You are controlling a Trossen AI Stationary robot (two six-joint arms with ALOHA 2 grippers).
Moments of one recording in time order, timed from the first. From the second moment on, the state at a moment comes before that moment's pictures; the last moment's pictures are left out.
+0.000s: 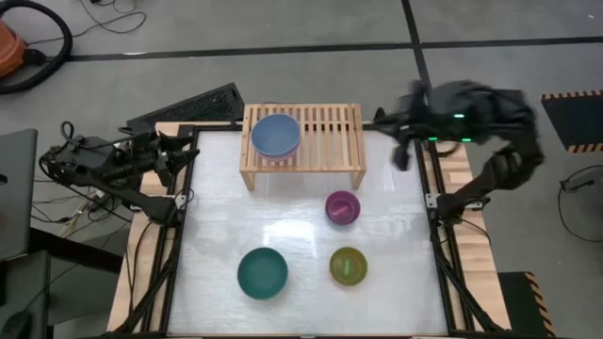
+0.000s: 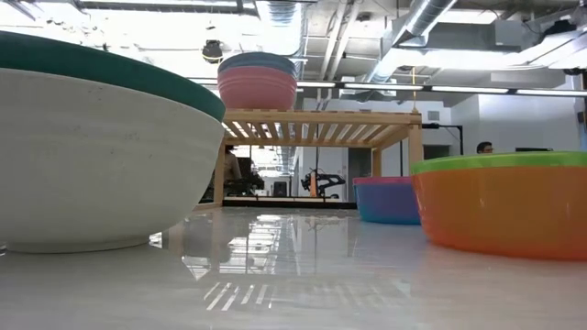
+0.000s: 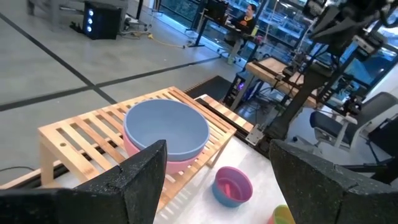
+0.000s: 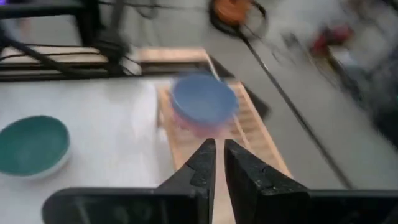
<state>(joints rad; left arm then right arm) -0.33 0.63 1.22 -0.82 -0.80 -0.57 -0.01 1.44 2.29 -1.44 0.40 0.03</state>
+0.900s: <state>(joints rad) -0.33 0.63 1.22 -0.82 -0.88 -0.56 -0.14 1.46 1.13 0.33 0.25 -0.01</state>
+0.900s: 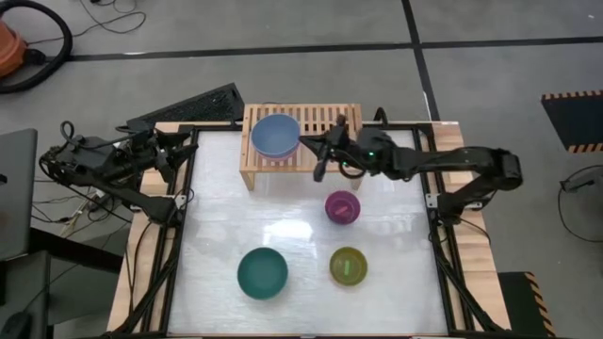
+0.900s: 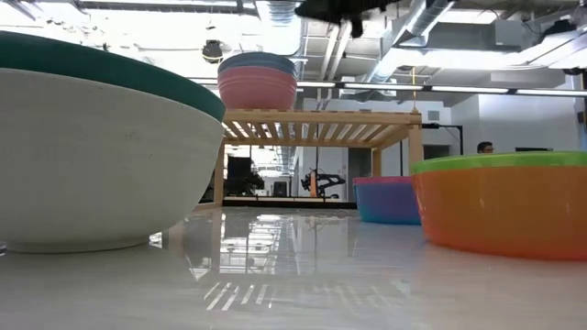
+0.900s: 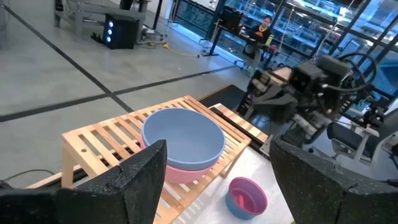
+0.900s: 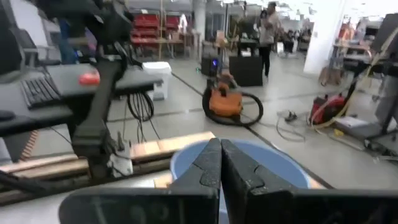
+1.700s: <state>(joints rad) -0.33 0.63 1.22 -0.82 -0.88 -0.56 -0.21 1.60 1.18 0.26 0.12 0.05</state>
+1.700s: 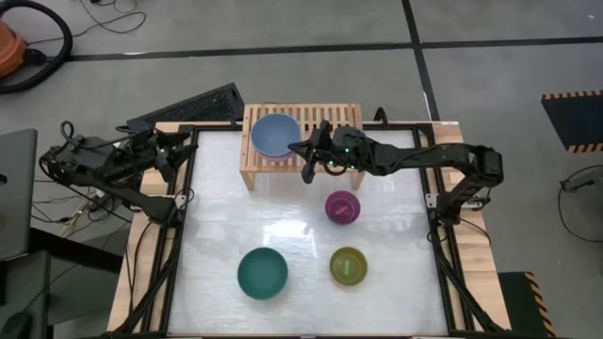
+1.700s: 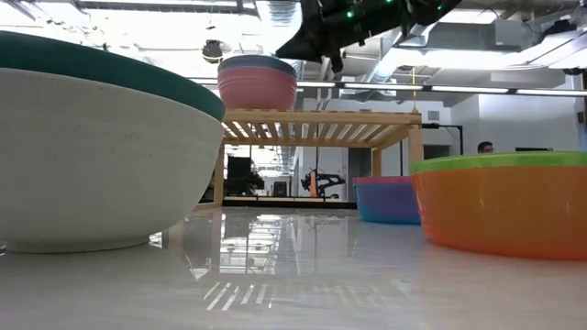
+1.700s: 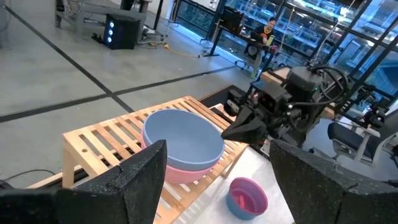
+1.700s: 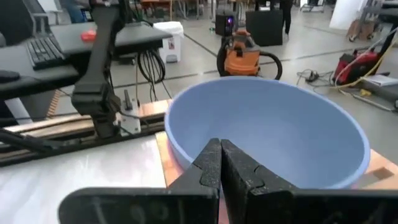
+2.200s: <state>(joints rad) -0.33 0.63 1.22 -0.82 -0.84 -0.56 0.04 1.33 1.29 -0.40 0.04 0.17</state>
